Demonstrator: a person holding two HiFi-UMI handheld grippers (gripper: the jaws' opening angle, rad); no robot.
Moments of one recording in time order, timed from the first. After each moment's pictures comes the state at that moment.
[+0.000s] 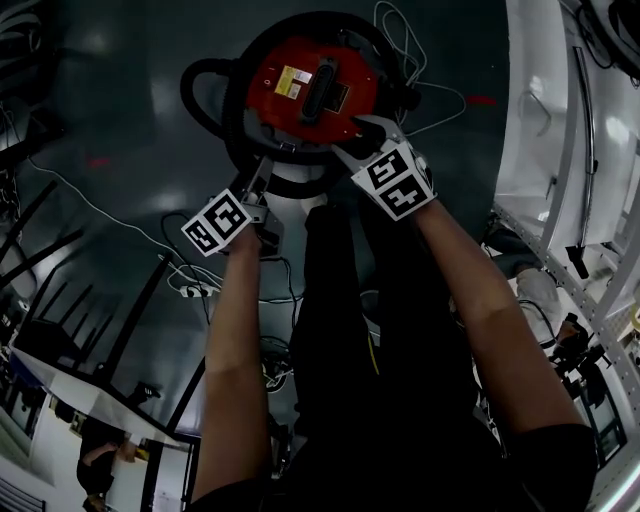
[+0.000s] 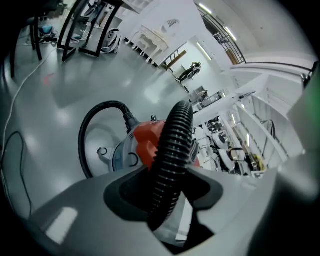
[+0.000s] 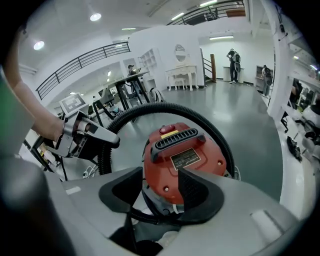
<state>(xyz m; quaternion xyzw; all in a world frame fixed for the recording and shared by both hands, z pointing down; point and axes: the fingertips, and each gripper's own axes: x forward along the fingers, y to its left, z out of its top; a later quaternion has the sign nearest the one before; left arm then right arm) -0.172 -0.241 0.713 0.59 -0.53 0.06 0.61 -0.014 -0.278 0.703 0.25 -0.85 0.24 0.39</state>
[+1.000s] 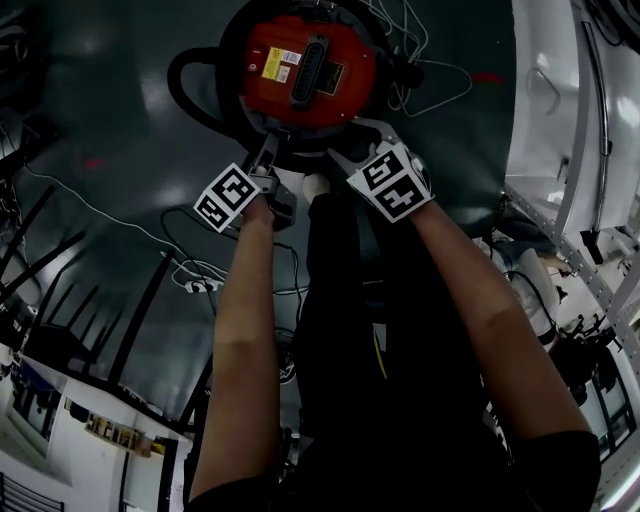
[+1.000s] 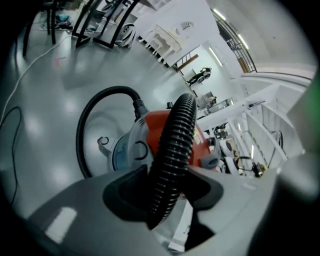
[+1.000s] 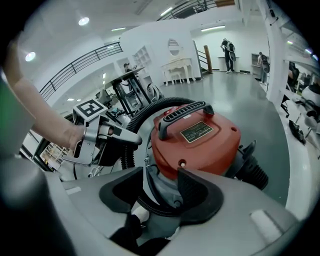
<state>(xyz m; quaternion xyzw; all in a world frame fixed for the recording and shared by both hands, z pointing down) -0.155 -0.240 0.786 0.55 -0.54 0.02 0.64 -0.015 -0.231 0.744 0.25 -0.84 0.30 0.39</state>
